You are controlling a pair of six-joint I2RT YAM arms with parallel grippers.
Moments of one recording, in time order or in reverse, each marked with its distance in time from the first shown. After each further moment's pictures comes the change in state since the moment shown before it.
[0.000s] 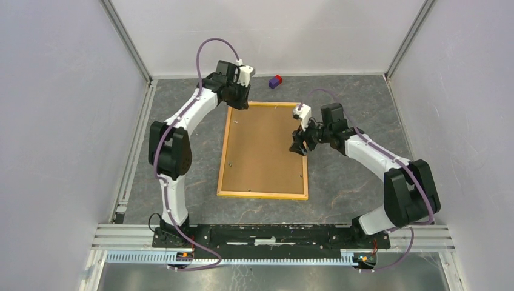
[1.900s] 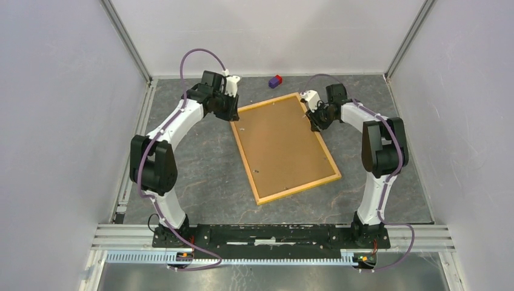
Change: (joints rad) left arm 0.042 -0.211 -0.249 -0.003 0.051 -0.042; right arm -0.223 0.517 0.439 -0.197 0.266 -0.235
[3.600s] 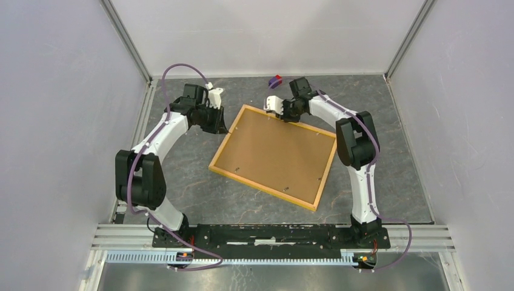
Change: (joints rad) left arm 0.118 -0.171 -0.257 0.002 0.132 -0.005; right arm 0.217 0.244 0.392 -0.146 -0.001 -0.460
